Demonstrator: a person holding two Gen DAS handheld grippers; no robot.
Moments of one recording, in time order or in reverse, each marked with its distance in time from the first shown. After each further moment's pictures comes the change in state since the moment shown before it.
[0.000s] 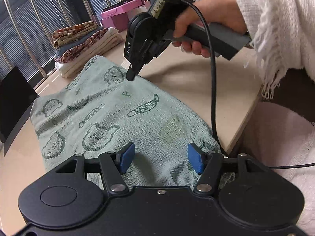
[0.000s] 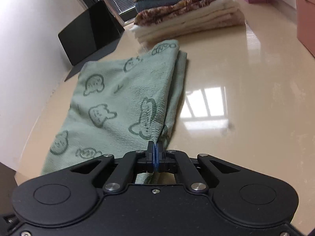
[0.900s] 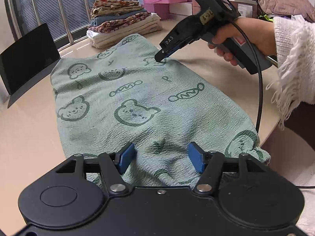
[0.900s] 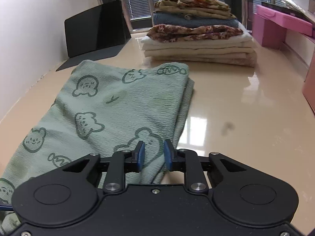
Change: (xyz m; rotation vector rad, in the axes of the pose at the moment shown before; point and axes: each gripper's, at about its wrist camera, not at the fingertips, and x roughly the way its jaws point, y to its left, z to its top) left arm -0.006 0.047 -0.025 -0.274 0.013 0.030; right arm 0.021 0.023 0.016 -0.252 -0.102 -0.142
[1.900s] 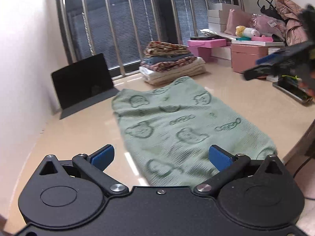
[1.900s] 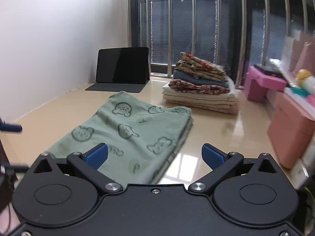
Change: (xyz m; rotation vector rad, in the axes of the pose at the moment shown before) left arm -0.089 0.021 -0.032 -0.101 -0.263 0.271; right arm -0.160 0.058 -0.061 -0.189 -0.278 -0.050
